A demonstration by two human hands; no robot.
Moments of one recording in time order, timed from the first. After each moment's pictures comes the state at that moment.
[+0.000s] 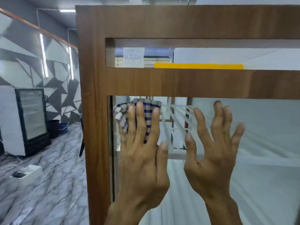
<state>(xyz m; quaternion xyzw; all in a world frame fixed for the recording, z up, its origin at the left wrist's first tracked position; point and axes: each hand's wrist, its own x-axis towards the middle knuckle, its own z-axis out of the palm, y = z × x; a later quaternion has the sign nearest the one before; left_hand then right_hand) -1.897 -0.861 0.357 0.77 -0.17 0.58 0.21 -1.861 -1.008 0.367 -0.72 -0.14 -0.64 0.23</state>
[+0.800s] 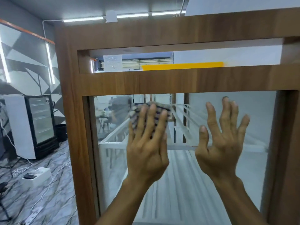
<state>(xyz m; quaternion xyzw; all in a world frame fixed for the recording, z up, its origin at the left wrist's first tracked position) -1.868 -0.937 0.353 0.75 -0.16 0.64 0.10 -1.848 -1.114 0.362 -0.69 -0.13 -0.67 0.22</state>
